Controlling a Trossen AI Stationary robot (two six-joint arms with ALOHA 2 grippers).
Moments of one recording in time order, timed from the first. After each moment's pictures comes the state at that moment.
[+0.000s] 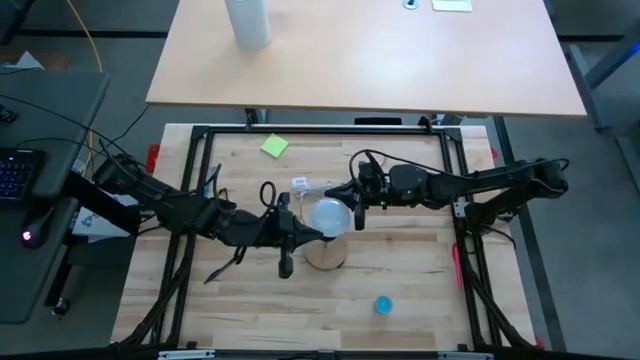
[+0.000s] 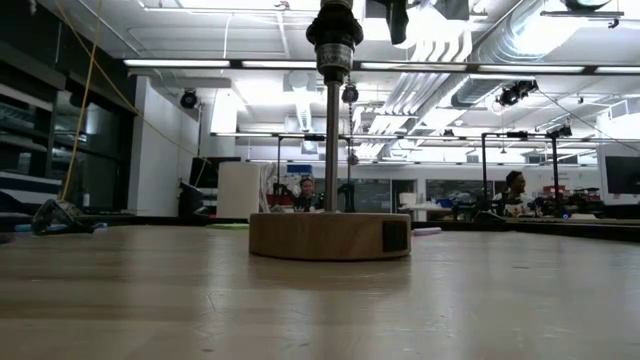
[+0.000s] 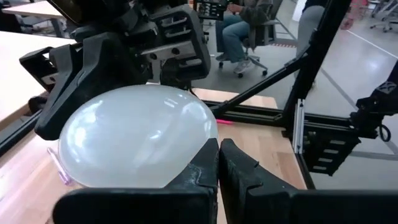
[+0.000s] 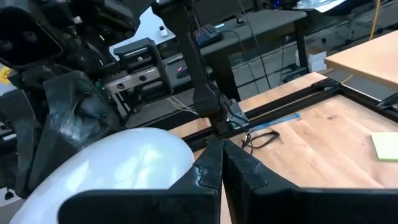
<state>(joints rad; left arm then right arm) -0.41 1.41 1.24 -0.11 -0.48 -0.21 0.08 1.36 0.99 0.26 0.12 0.38</state>
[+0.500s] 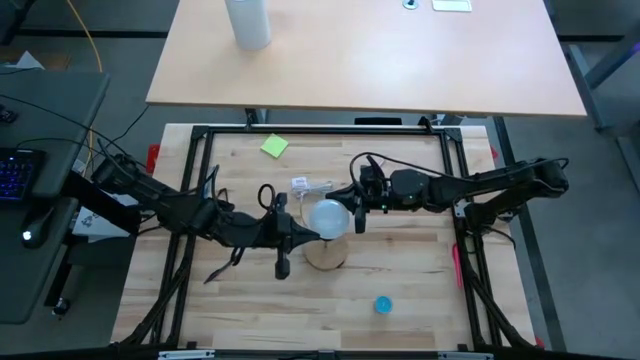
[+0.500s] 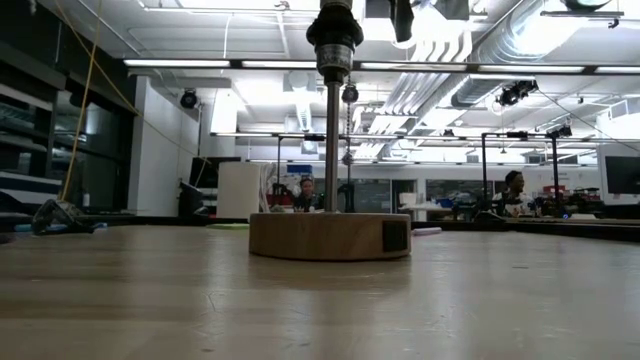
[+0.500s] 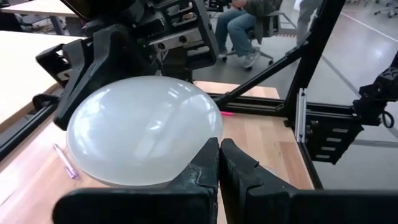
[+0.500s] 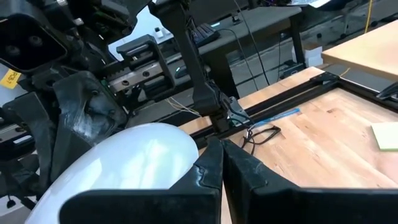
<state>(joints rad) -0.40 1.40 1.24 -0.18 -0.49 -0.21 0.13 1.36 0.99 0.25 0.17 0.42</state>
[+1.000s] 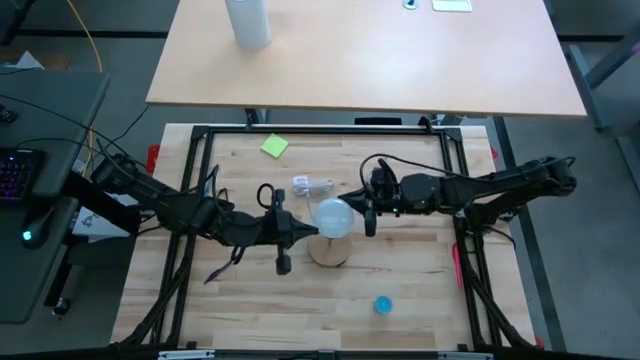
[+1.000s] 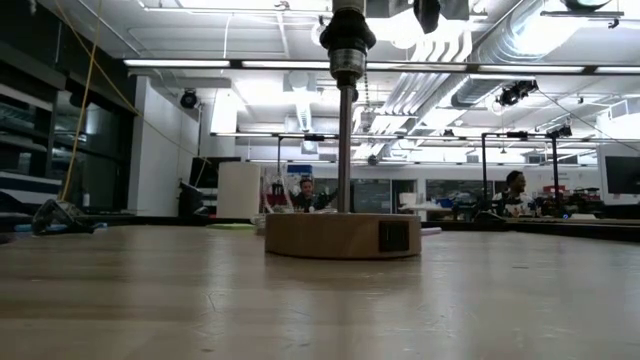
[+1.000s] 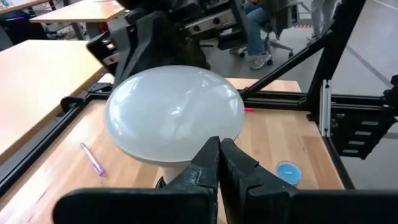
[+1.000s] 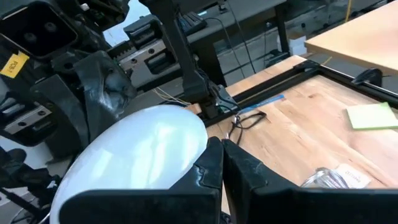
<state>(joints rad) -0.39 1.40 1.24 -0.22 -0.55 -0.16 0.19 1.27 0.99 0.08 0.27 0.45</state>
